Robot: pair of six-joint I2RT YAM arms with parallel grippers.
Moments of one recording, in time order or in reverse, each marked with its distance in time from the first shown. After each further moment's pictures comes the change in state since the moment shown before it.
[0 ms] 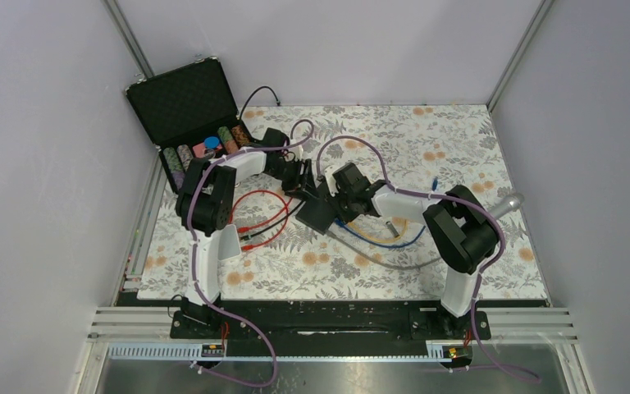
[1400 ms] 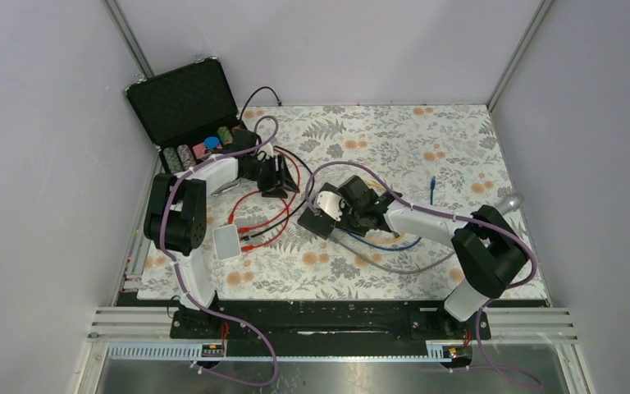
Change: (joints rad) left arm 0.127 -0.271 -0.238 0.051 -0.112 -0.182; right arm 0.069 -0.227 -0.130 -0.154 0.032 -0.538
